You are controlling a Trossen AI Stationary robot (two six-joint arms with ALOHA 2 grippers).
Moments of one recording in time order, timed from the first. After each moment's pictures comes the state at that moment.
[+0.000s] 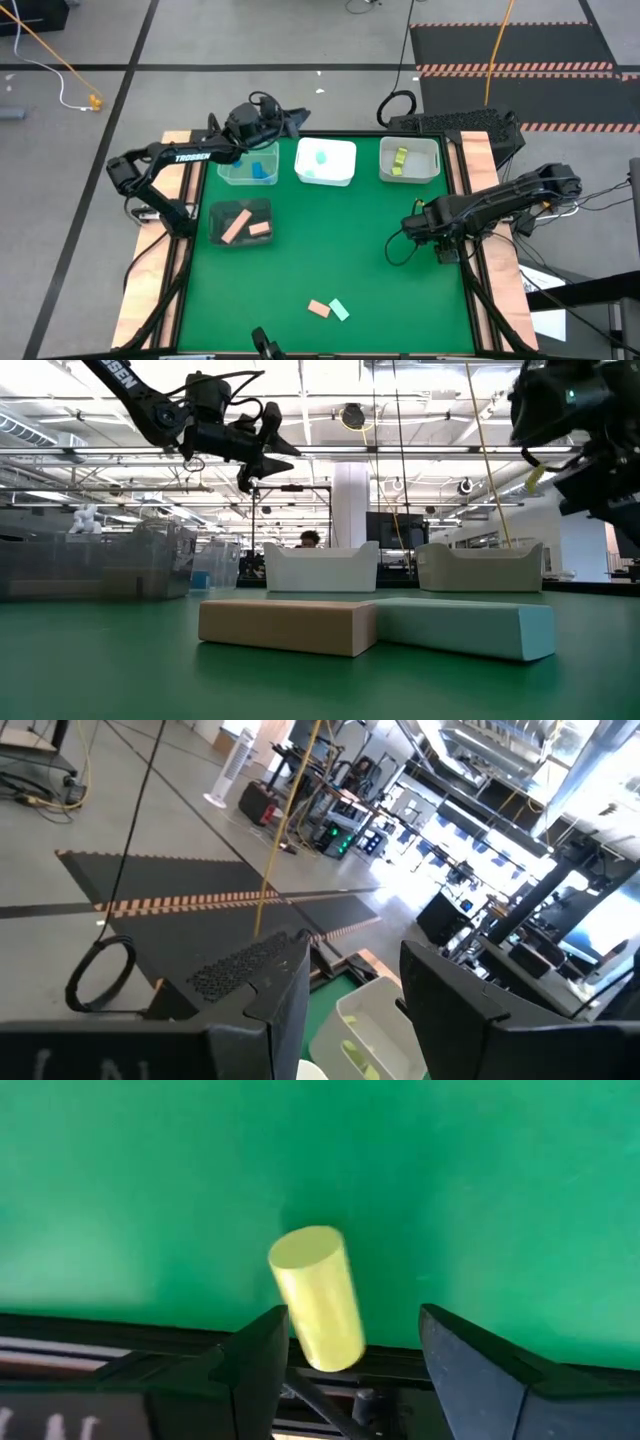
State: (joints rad) left arm 0.65 1.54 0.86 0.68 0.13 -0.56; right arm 0.18 1.22 0.66 -1.28 -0.13 0.10
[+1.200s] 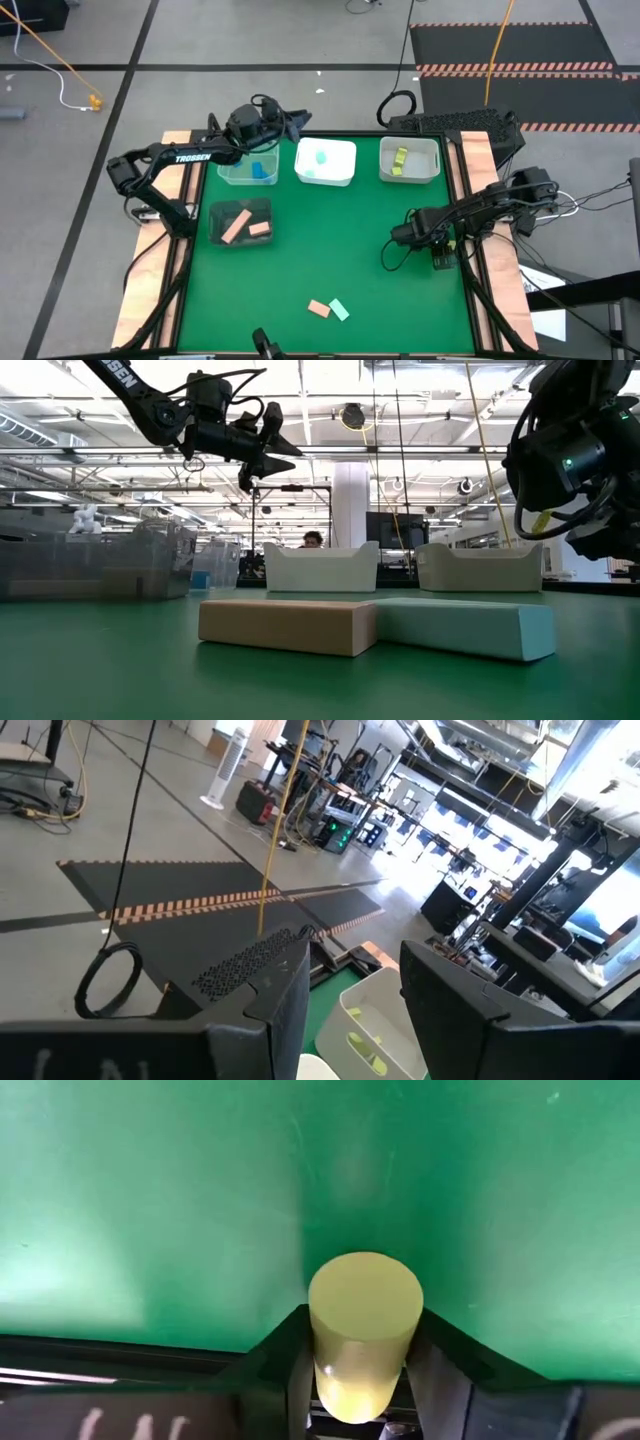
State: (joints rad) left arm 0.64 1.54 0.86 0.68 0.13 -0.50; right arm 0.18 1.48 0.60 -1.15 -0.20 0.11
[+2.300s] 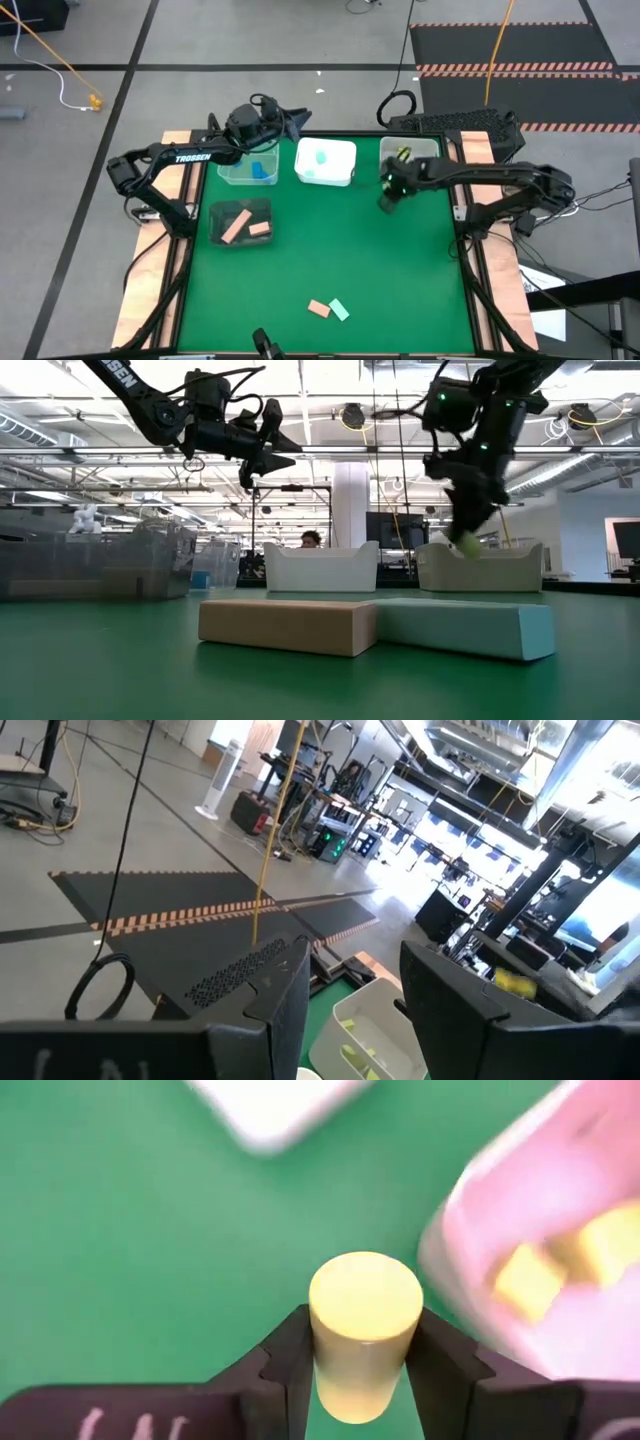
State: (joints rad) left arm 0.64 1.54 0.86 0.71 0.13 -0.50; right arm -0.30 1.30 0.80 -0.71 0.13 0.37
